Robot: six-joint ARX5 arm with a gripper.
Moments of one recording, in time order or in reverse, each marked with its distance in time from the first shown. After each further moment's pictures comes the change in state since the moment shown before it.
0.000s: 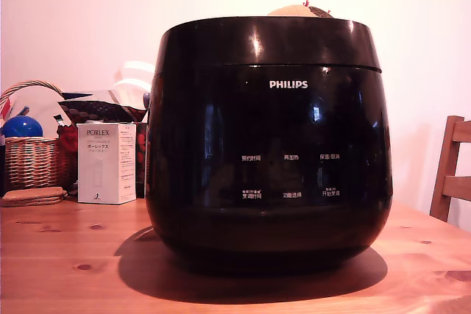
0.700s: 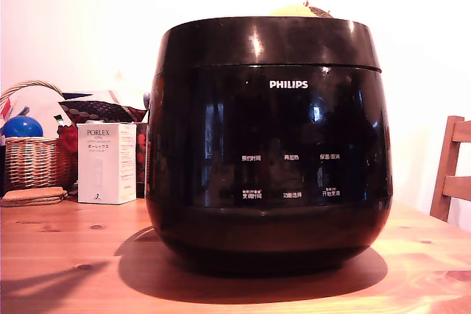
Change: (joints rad) arm -0.239 0.182 0.000 0.252 0.090 -0.081
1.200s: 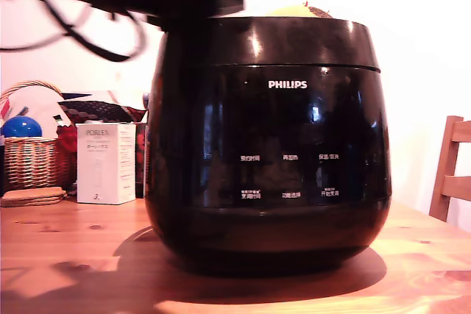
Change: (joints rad) arm -0.047 0.335 0.009 0.155 0.094 -0.146
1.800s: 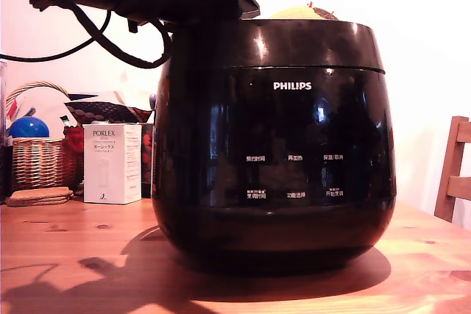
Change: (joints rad) arm -0.003 0.146 0.072 0.033 -0.004 -0.092
